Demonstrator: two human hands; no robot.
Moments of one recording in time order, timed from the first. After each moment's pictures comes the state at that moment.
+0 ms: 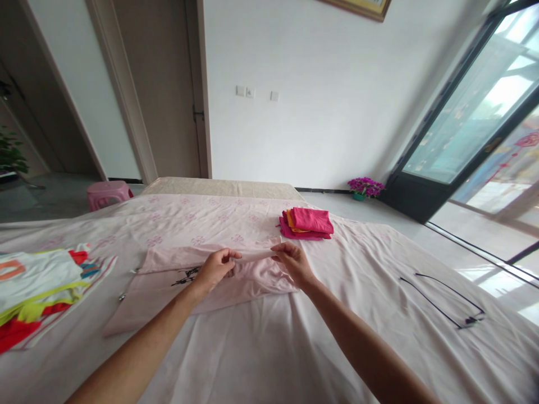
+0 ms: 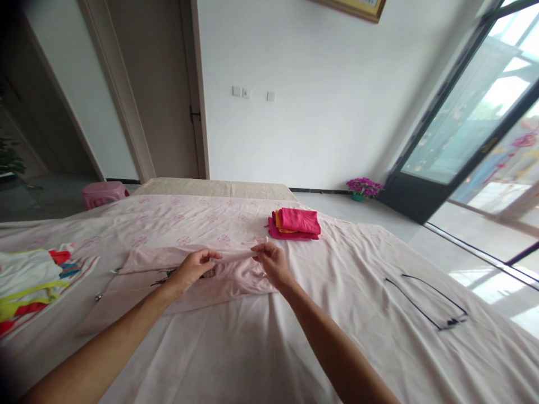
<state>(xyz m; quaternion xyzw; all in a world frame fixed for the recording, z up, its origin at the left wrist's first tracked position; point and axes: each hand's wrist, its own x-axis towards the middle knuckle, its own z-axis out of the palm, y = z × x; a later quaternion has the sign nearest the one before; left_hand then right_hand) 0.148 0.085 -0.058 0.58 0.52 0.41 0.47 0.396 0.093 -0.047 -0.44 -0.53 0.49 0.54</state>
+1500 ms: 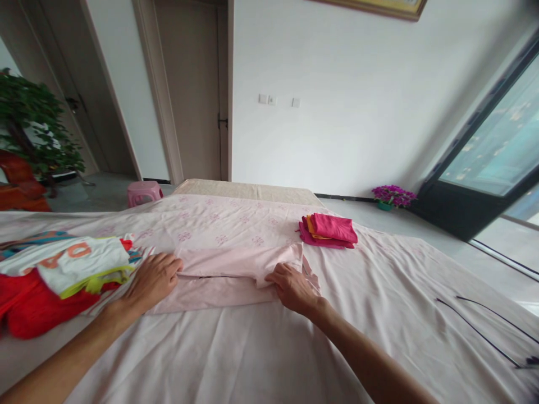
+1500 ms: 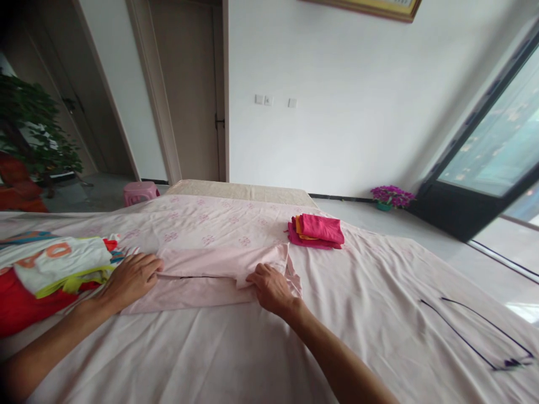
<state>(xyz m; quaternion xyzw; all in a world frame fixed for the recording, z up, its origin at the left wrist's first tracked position) -0.048 0.026 -0.055 0.78 0.61 0.09 -0.15 0.356 0.058 -0.046 -0.39 -0.91 0.05 0.13</state>
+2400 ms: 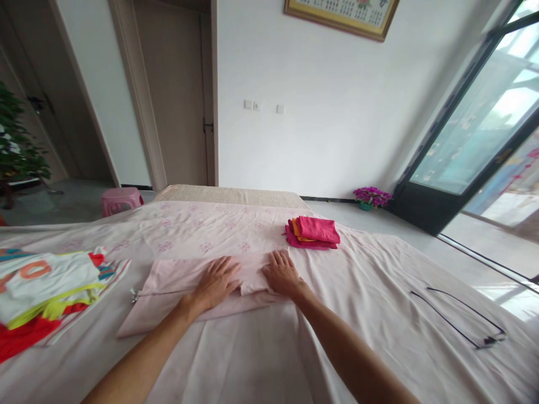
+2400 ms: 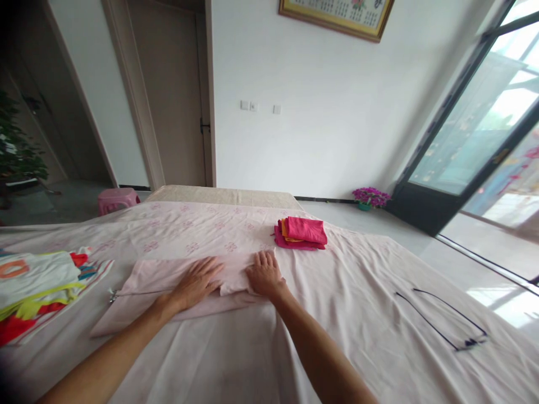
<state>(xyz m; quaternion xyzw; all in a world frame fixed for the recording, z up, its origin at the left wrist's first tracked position) 0.109 0.090 -0.108 0.85 0.51 0.15 0.00 0.365 0.109 -0.077 -0.58 -0.81 0.00 0.03</state>
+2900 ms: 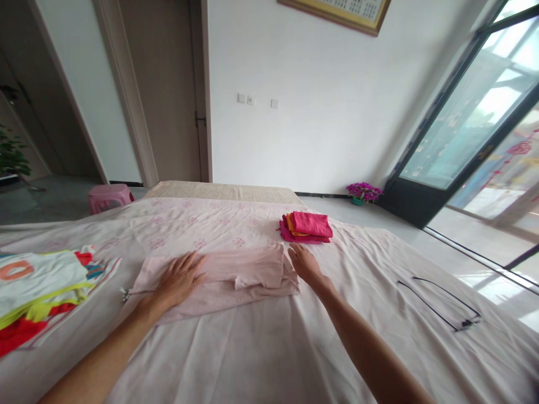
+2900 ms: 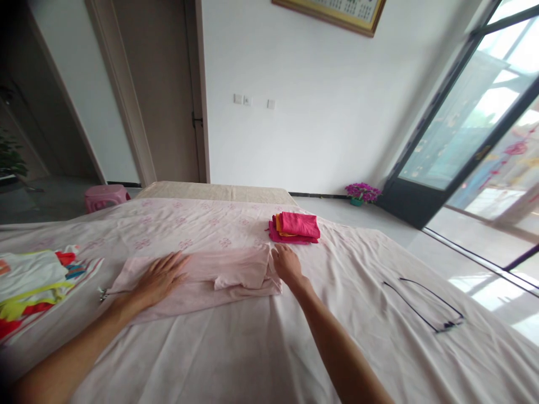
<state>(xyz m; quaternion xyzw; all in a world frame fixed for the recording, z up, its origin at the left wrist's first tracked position) 0.033 0.083 -0.117 0.80 0.59 0.10 -0.06 0.440 0.111 -0.045 -0.66 -0.74 0.02 0.12</state>
